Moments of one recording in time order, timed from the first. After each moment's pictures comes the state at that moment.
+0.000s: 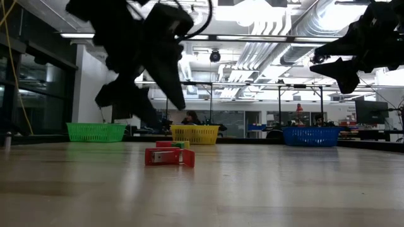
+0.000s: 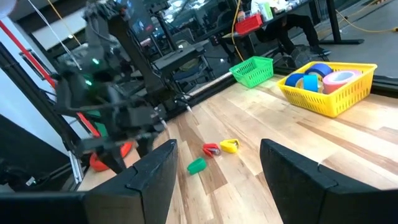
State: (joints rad) left arm -0.28 1.70 1.02 -0.24 -0.11 -1.13; right arm -0.11 0.02 0.07 -0.07 0.10 0.47
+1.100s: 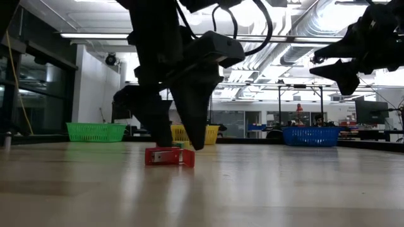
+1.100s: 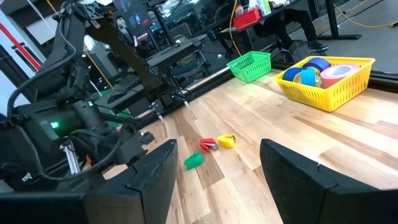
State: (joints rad) left arm -0.31 2.05 1.49 -0.69 -0.10 -1.13; right arm -0.11 0.04 0.07 -0.08 0.10 0.47
